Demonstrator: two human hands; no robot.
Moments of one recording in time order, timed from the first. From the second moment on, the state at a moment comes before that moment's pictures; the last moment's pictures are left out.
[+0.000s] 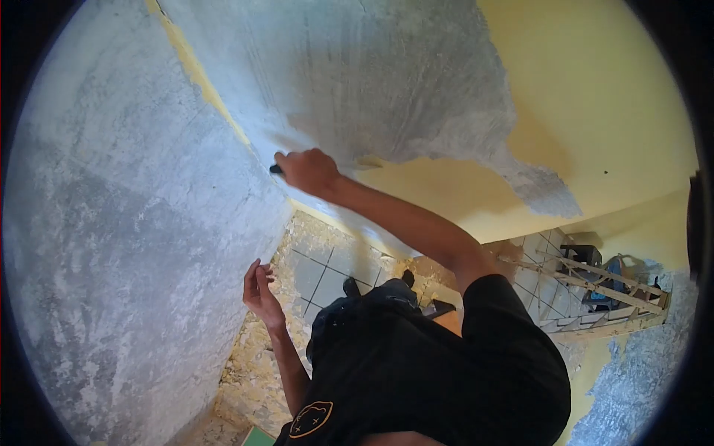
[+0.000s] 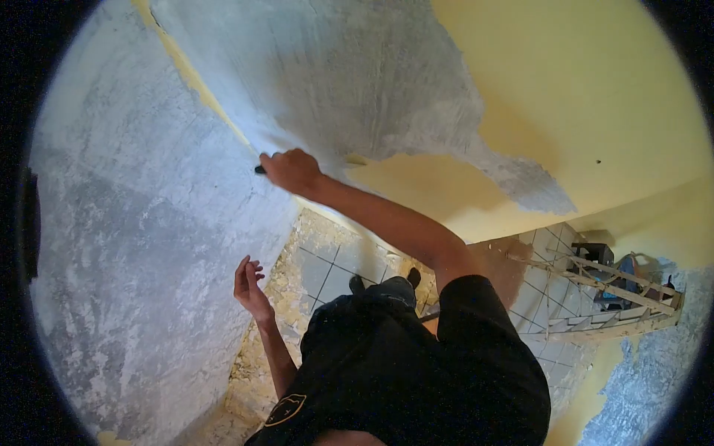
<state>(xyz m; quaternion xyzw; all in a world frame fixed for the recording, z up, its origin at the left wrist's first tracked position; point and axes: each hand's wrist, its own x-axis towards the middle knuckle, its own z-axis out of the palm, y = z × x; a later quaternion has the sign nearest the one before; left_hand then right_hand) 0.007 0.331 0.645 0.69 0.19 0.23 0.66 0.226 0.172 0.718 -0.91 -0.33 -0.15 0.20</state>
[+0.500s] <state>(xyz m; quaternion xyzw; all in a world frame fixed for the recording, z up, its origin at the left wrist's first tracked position) -0.018 0.341 0.633 0.68 0.23 0.24 0.66 0.214 0.176 0.766 -0.90 -0.32 -0.15 0.25</state>
